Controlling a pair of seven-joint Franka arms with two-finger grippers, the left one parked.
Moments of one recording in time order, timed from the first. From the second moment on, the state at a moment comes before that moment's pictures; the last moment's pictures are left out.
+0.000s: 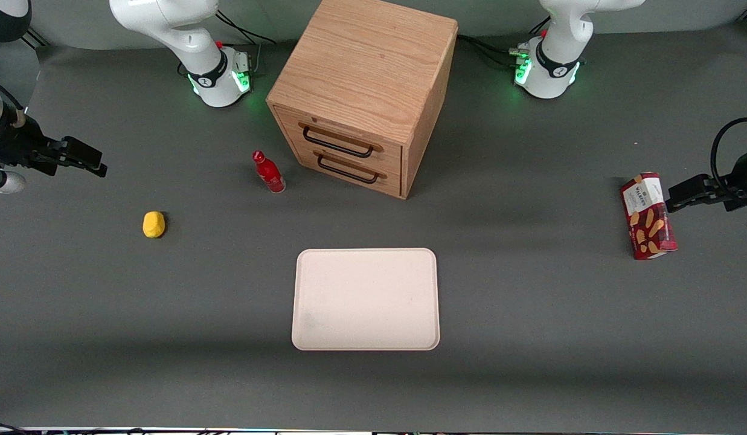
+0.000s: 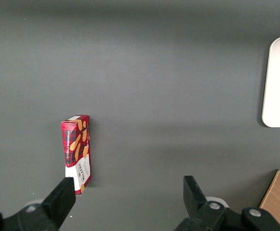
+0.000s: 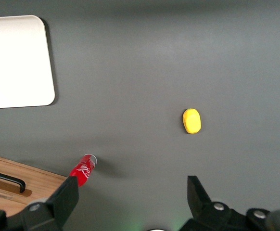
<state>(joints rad) 0.17 -0.01 -0.15 -1.58 0.00 1.51 0.10</state>
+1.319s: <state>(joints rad) 0.19 -0.22 0.15 -2.17 0.06 1.83 0.35</state>
